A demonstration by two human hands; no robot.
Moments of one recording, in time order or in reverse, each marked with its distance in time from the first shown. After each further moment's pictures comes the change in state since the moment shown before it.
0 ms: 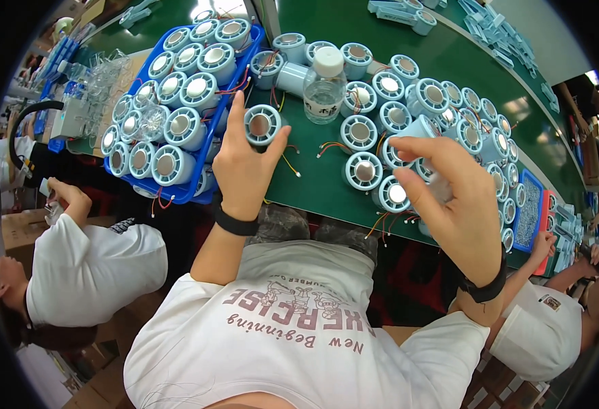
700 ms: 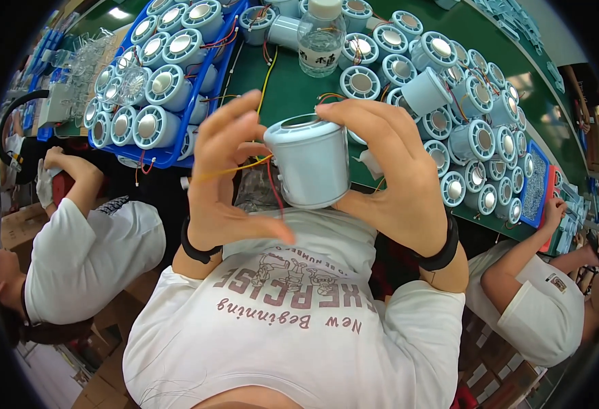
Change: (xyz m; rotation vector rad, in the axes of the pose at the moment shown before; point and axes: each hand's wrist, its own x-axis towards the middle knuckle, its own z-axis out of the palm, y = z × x) left_hand -0.023 0.017 -0.072 -1.178 -0.468 0.143; right_hand -0.008 0.014 0.076 0.069 0.115 -0.359
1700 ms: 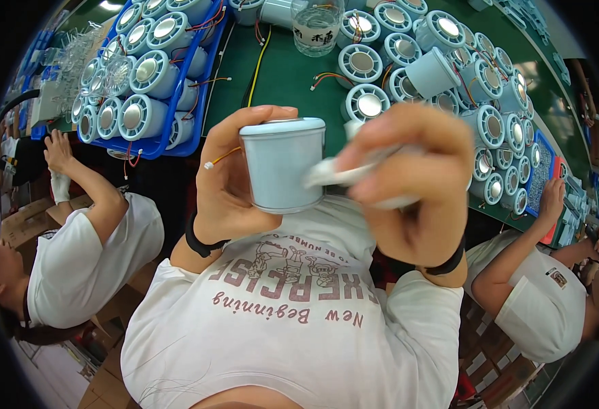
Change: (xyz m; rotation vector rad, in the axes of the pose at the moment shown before) left_hand -0.016 -0.008 0.022 -0.337 0.036 -0.250; right_hand -0.021 -0.001 0.009 0.398 0.019 -0.215
